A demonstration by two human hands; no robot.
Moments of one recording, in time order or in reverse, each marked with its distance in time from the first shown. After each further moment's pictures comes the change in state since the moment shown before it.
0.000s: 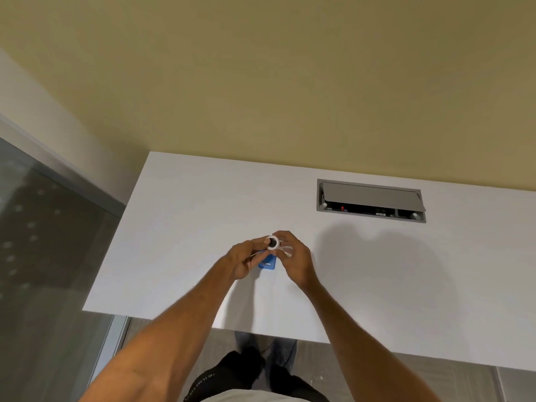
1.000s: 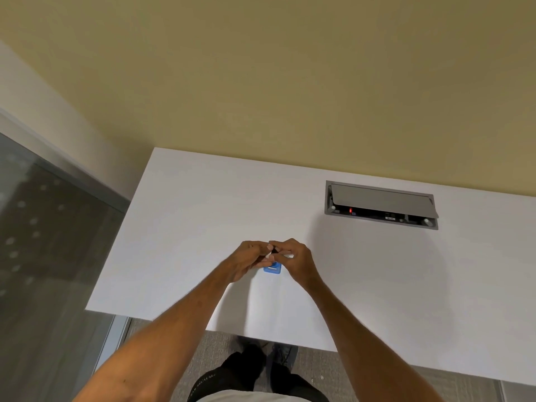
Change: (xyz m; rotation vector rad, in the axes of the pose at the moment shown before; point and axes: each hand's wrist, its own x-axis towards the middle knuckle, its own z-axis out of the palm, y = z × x) left_hand 0.018 0.007 -0.022 0.348 -0.123 0.127; right_hand 0.027 0.011 0.008 -0.147 -0.076 0.035
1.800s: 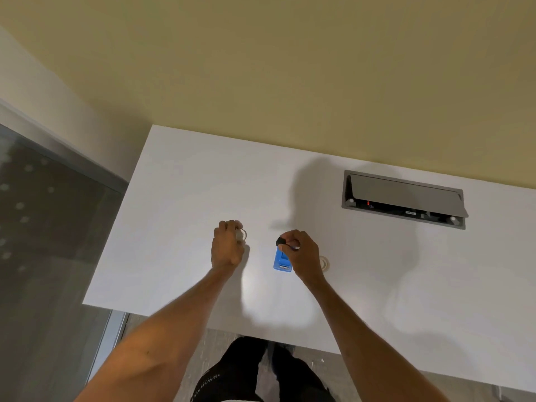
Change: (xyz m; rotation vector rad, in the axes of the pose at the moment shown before) left_hand 0.046 -0.034 -0.083 0.941 0.665 0.255; right_hand 0.033 0.005 0.035 -0.026 0.118 0.198
